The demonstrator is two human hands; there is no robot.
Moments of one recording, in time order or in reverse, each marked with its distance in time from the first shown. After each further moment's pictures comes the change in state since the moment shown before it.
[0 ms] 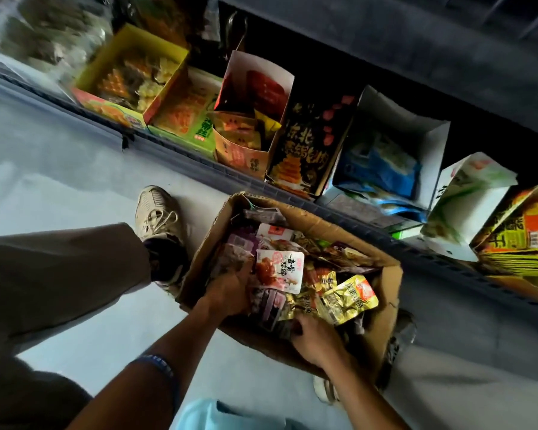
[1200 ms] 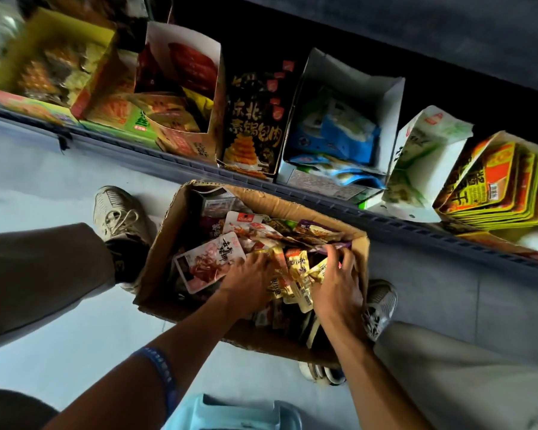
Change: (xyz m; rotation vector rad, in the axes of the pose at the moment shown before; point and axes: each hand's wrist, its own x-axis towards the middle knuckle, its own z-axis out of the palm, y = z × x) left_hand 0.029 0.079 0.031 0.560 -0.037 0.294; right_hand -0.001 0.045 -0.049 0.113 0.505 0.364
